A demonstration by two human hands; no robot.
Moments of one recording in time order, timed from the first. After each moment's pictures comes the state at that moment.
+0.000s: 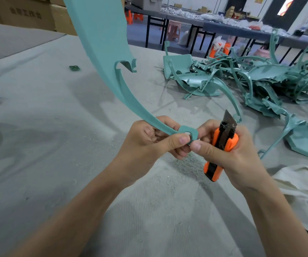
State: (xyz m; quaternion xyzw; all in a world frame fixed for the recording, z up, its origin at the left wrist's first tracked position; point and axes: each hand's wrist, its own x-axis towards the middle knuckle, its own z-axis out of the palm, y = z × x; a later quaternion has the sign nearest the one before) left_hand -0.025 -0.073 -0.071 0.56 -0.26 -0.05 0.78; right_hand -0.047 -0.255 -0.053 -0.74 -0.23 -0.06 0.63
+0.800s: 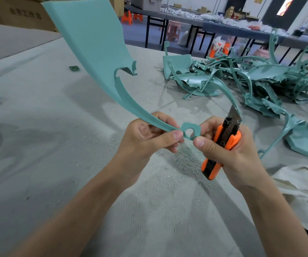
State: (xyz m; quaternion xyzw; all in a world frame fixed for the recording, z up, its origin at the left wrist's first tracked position) left_hand -0.020 -0.070 -0.076 0.53 -0.26 -0.06 0.81; right_hand -0.046 -0.255 -0.055 -0.72 -0.21 -0.08 0.65
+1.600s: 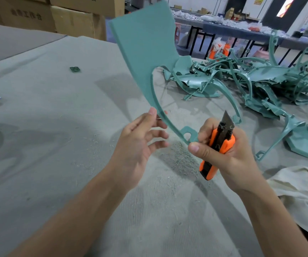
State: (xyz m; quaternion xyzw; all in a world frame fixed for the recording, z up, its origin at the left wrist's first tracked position) left_hand -0.015 -0.073 -0.079 0.47 -0.07 -0.08 0.88; right_hand -0.048 -0.249 -0.058 -0.72 -0.23 -0.09 0.64
